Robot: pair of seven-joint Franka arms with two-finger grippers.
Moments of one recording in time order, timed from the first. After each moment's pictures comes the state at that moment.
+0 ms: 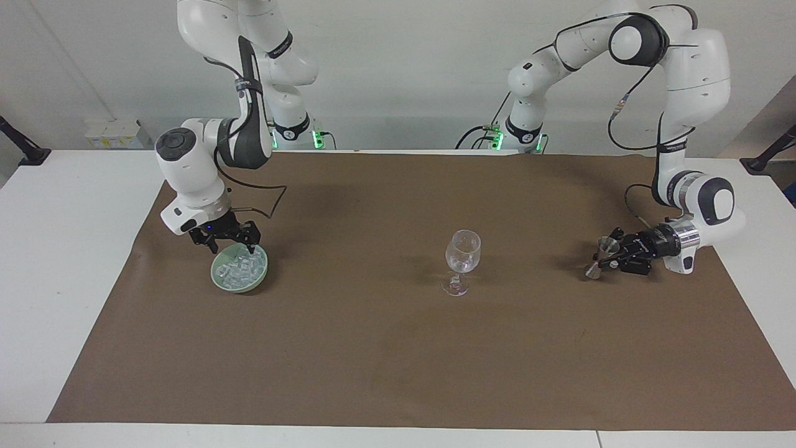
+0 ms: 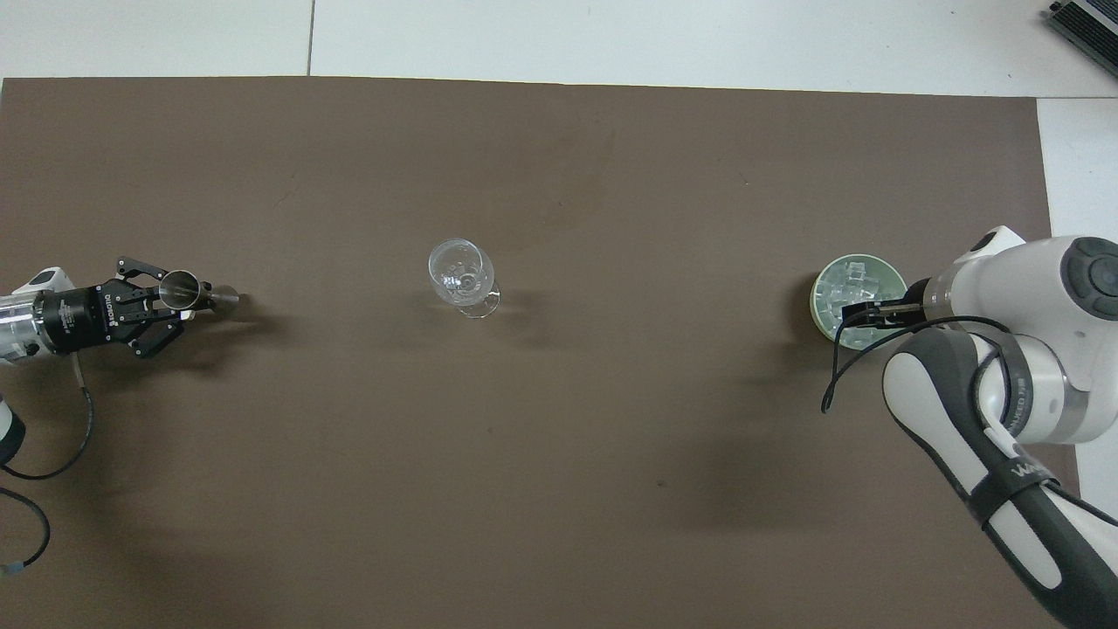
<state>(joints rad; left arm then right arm) 0.61 0.58 -0.17 -1.86 -1.18 1.57 -0.59 -0.15 0.12 0.07 -2.16 -0.04 2.33 -0.05</state>
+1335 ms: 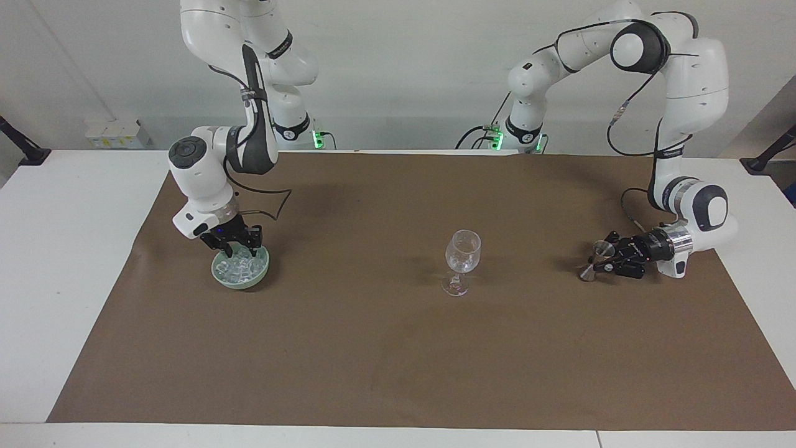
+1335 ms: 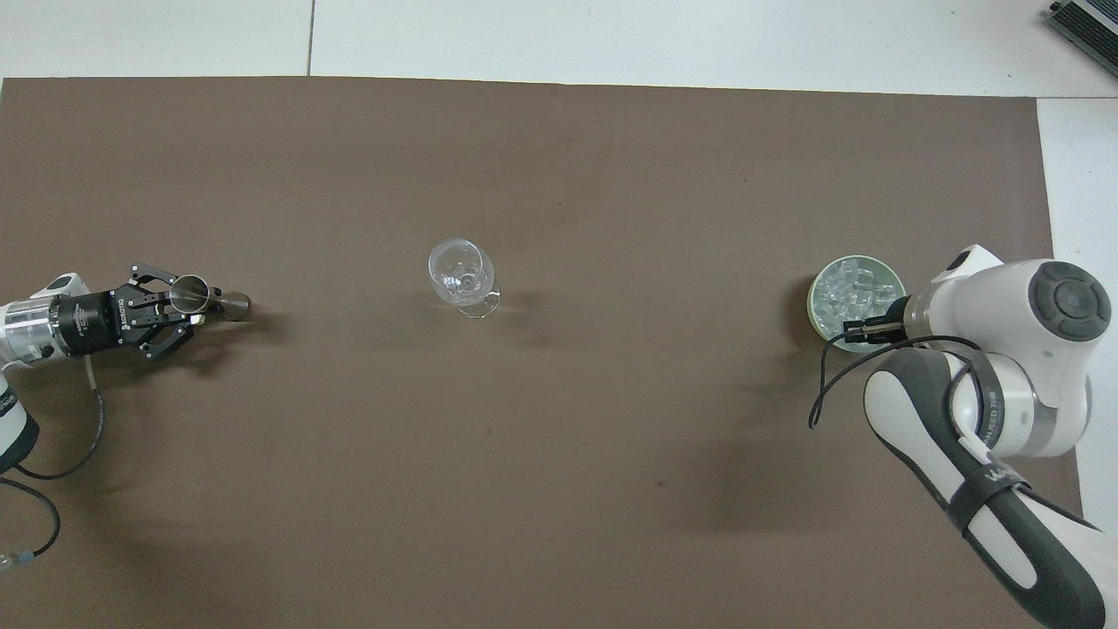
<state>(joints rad) 0.61 0.63 -0.16 -1.85 -1.18 1.56 -0.59 -0.15 0.13 0.08 -2.23 -0.04 2.40 -0.09</state>
